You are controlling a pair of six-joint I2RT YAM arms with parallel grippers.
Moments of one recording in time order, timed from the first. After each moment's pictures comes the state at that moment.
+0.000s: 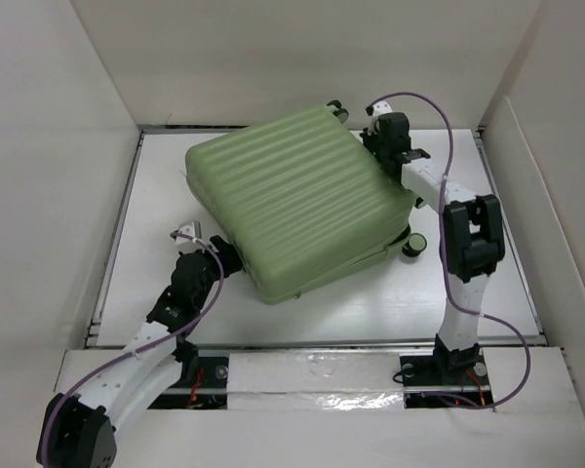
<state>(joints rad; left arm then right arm) -0.39 0.71 0.23 0.14 -0.19 -0.64 0.26 1.98 1.57 -0.11 -0.01 0.07</state>
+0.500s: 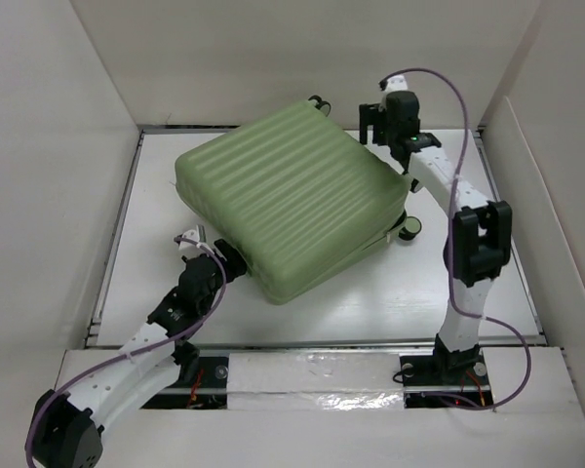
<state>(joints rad) -0.55 0.67 0.23 0.04 -0.36 -0.69 0.28 2.03 1.81 -0.23 0.10 0.05</state>
